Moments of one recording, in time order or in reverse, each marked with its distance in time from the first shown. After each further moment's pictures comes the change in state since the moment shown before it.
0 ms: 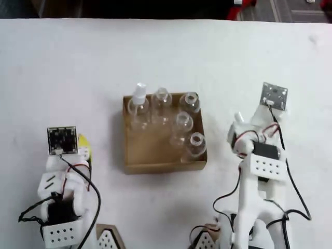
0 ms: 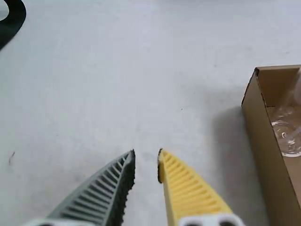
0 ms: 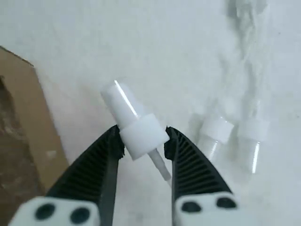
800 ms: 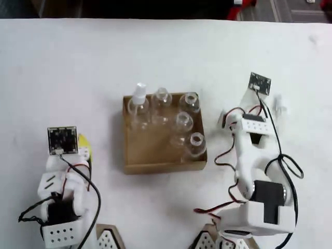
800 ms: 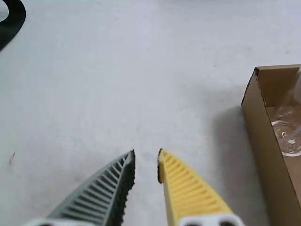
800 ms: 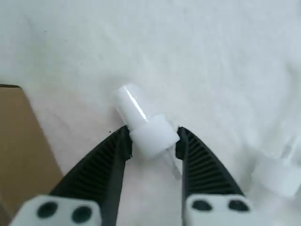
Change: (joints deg) left arm 0.0 0.0 0.0 0.0 -0.3; right arm -2.9 36.1 -19.1 -3.9 -4.7
